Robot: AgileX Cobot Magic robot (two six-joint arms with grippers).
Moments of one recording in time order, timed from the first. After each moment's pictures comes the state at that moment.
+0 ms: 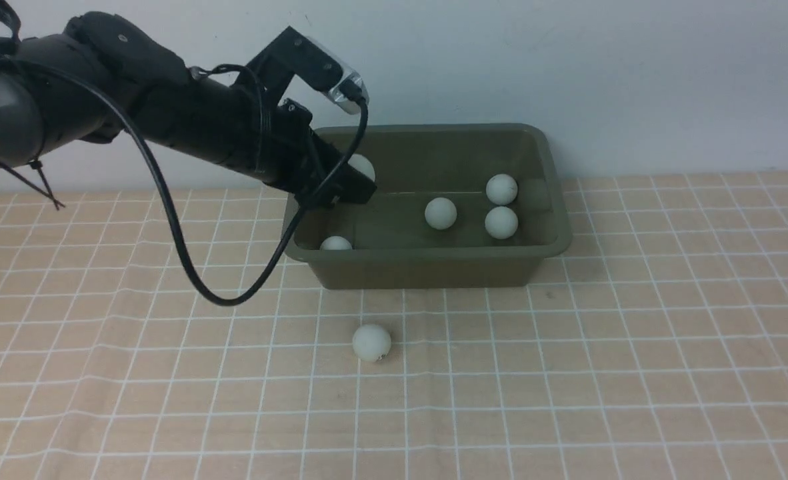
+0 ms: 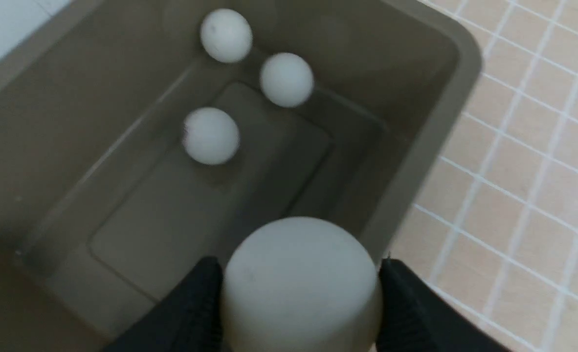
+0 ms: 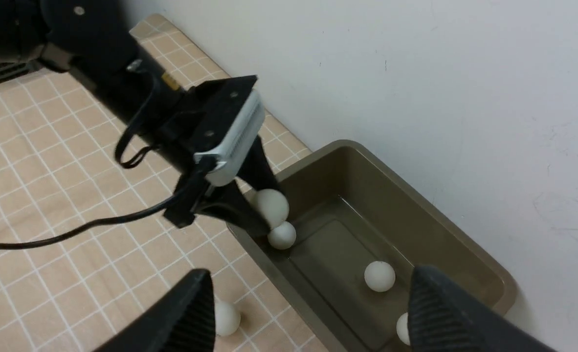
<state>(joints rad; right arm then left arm) 0.34 1.39 -1.84 0.43 1.23 -0.52 -0.18 1.90 -1.52 -0.90 0.78 1.25</state>
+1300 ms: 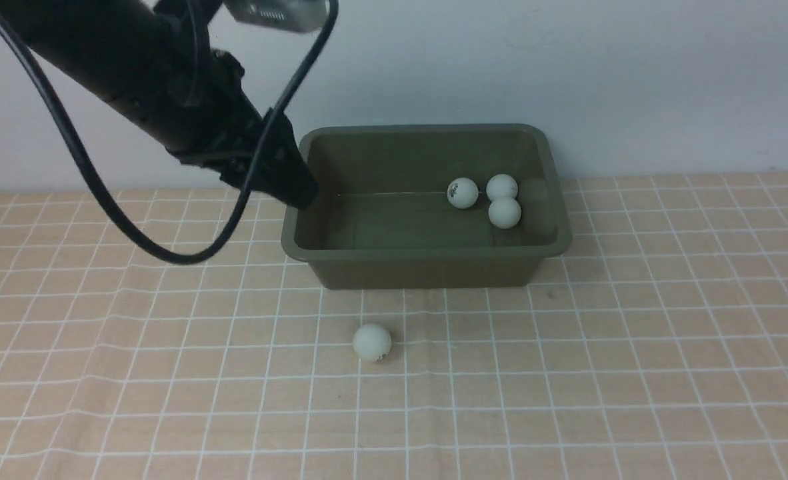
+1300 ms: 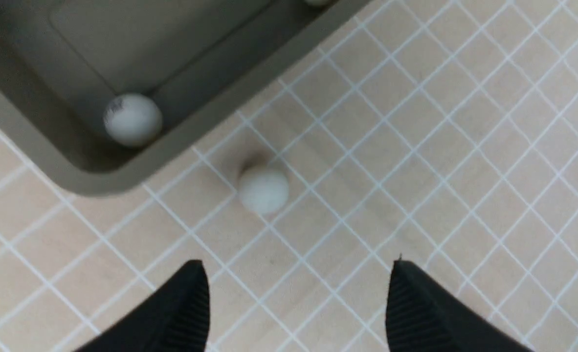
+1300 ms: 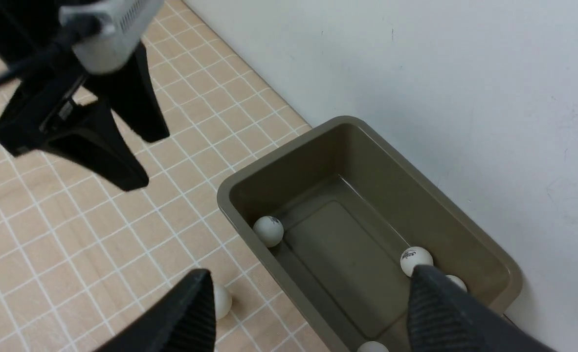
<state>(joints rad) 0.34 1.45 -1.84 0.42 1.22 -0.56 -0.21 1.67 -1.58 -0.49 1.23 0.56</state>
